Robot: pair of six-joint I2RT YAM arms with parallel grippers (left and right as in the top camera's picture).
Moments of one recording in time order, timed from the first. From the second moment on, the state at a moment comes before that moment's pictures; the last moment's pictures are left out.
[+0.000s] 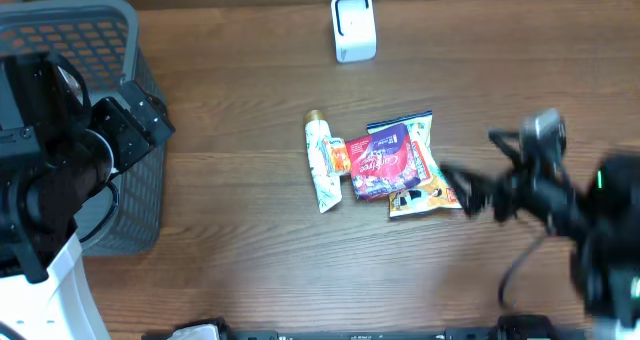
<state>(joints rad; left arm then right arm) 0.15 1.39 2.18 -1.69 0.02 -0.53 0.01 0.78 0.98 -0.64 -0.68 -0.03</state>
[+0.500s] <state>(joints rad) 0.15 1.39 2.18 -1.69 0.02 -0.53 0.08 1.69 1.30 -0.99 -0.72 -0.06</state>
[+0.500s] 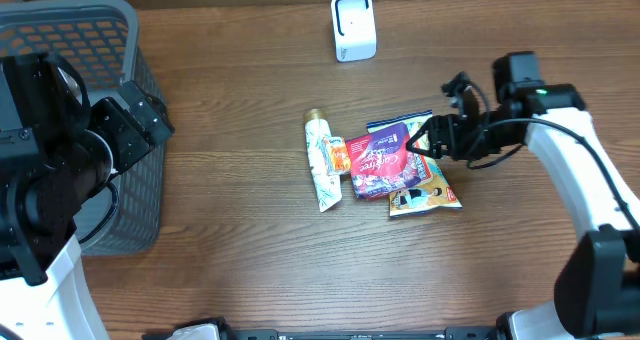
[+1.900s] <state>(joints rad) 0.15 1.39 2.18 -1.69 0.02 -0.53 0.13 1.83 1.53 -1.09 -0.68 0.23</state>
